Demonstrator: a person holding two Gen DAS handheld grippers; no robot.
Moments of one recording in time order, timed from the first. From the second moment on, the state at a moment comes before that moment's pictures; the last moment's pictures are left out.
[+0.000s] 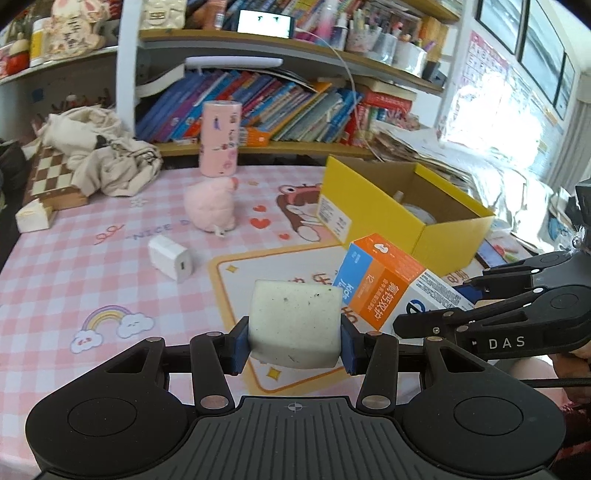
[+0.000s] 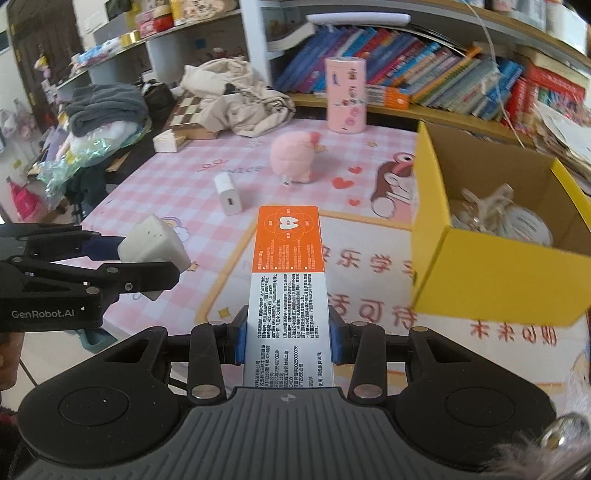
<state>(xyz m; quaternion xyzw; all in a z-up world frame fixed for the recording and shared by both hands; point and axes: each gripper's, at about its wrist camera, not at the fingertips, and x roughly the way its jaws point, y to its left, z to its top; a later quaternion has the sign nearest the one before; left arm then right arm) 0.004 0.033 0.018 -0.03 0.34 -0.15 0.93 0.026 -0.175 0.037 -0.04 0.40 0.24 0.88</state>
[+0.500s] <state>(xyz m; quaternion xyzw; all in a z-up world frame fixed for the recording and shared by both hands) 0.013 -0.003 0.017 -0.01 0.35 -0.21 0.91 0.012 -0.215 0.035 -0.01 0.40 0.20 0.89</state>
